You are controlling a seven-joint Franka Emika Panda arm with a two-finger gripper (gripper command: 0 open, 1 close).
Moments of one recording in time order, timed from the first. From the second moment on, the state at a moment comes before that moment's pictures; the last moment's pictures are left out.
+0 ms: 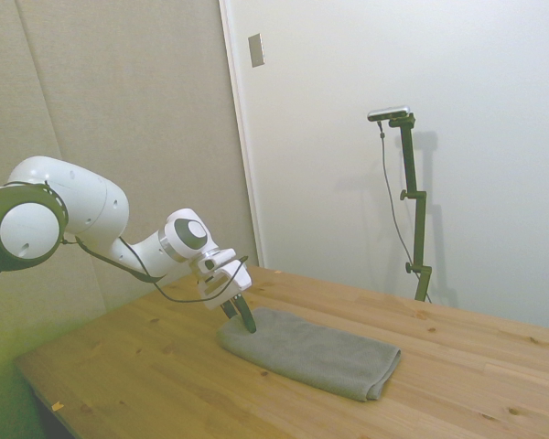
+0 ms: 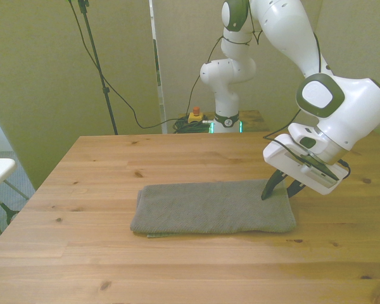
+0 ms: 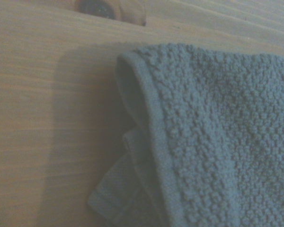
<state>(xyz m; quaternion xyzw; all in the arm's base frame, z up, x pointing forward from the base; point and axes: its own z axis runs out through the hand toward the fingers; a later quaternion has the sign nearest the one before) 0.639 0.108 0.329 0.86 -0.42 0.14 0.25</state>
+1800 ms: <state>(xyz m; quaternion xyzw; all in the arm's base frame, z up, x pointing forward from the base) 0.595 -0.103 0.494 0.82 -0.53 0.17 0.11</state>
